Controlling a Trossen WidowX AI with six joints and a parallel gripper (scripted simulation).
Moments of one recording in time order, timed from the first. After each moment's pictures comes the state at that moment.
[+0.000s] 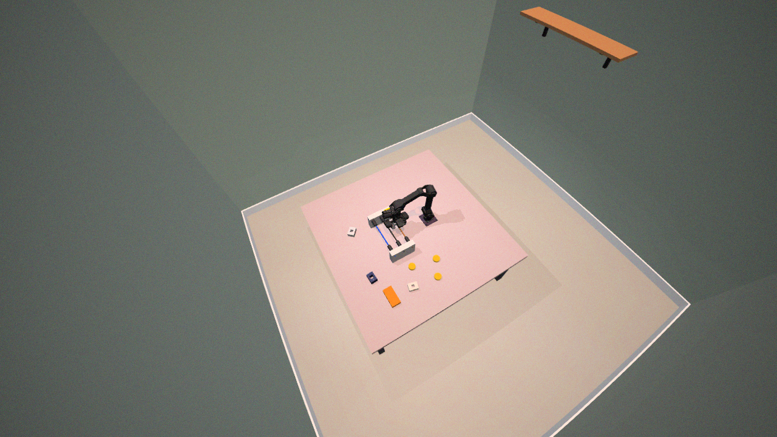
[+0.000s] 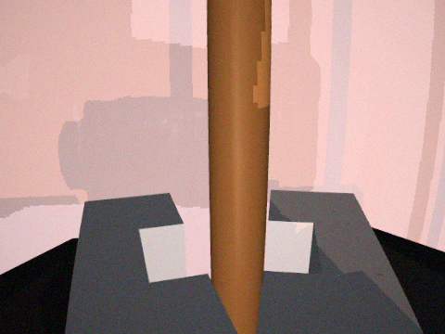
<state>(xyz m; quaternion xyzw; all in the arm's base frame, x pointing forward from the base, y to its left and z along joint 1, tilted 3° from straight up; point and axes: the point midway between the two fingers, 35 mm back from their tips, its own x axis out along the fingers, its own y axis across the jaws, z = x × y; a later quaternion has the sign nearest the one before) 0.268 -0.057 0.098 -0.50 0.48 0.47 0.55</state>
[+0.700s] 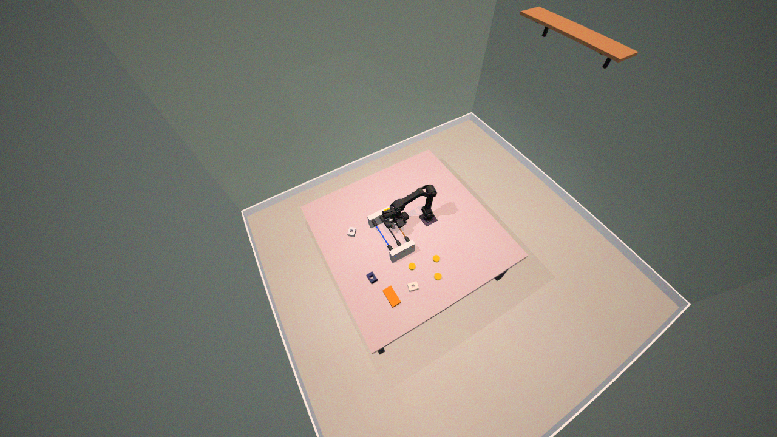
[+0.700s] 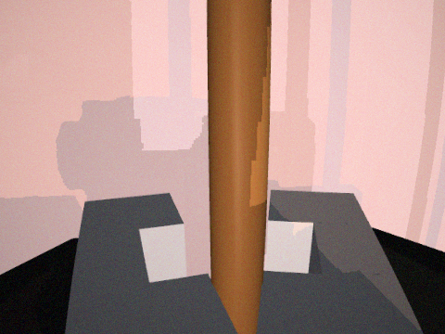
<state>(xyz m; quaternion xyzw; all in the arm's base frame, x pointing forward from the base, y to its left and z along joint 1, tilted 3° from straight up) 0.268 -0.057 0.097 -0.50 0.48 0.47 0.55</state>
